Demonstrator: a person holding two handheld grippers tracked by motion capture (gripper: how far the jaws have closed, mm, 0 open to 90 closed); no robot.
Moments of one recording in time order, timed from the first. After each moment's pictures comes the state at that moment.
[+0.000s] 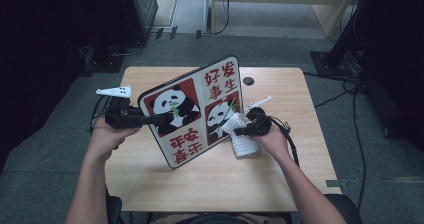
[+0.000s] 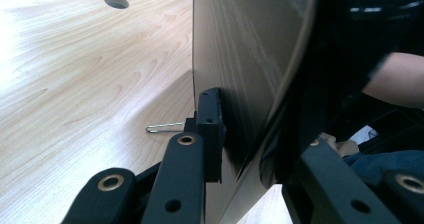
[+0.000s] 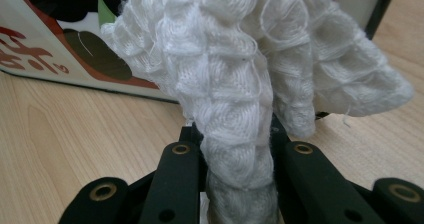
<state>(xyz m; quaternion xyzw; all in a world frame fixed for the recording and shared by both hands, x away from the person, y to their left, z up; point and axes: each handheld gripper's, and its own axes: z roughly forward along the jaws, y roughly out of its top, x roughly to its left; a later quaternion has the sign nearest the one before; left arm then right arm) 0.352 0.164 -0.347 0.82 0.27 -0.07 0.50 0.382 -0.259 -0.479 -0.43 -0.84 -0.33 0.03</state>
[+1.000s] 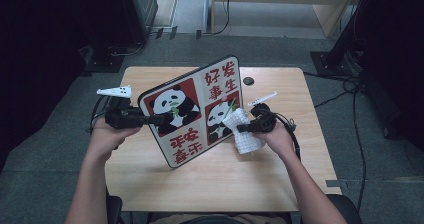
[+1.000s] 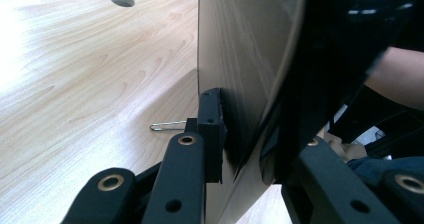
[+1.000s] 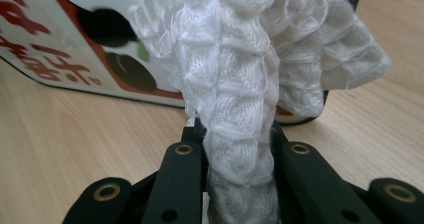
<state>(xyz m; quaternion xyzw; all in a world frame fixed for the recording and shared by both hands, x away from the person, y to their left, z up) 0.351 0.162 -0.345 0.82 0.27 -0.06 0.49 0.378 -0.268 -0.448 -0.43 -0.83 -0.34 0.02</state>
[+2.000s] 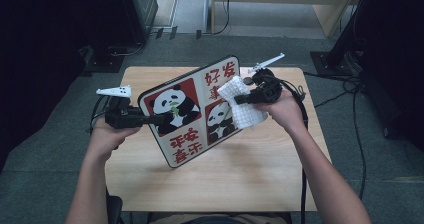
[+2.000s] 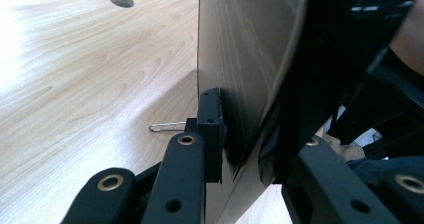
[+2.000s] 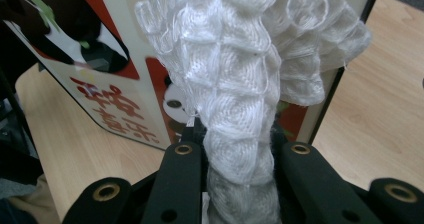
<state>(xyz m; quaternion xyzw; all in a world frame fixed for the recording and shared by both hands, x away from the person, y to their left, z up) 0.352 0.163 -0.347 0.82 0.28 -0.06 0.50 0.391 -0.253 -0.317 -0.39 -0.84 -0.37 -0.02</state>
